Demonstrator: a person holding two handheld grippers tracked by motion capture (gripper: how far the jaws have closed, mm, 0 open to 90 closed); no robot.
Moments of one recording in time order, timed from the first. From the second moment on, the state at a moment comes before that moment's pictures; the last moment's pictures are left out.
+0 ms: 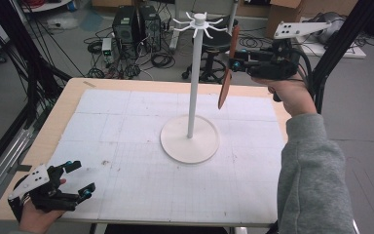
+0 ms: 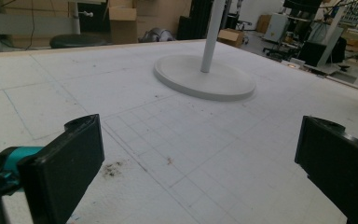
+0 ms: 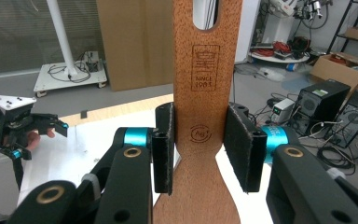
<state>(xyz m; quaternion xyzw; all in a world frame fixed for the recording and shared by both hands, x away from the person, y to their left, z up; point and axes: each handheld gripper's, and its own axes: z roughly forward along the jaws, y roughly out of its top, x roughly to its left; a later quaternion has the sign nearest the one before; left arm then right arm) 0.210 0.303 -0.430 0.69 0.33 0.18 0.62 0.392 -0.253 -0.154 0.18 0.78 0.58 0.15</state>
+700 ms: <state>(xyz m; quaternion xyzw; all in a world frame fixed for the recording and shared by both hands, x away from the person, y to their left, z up) 0.209 0.306 -0.431 0.69 0.33 0.18 0.62 0.400 -0.243 -0.153 0.18 0.77 0.59 0.15</state>
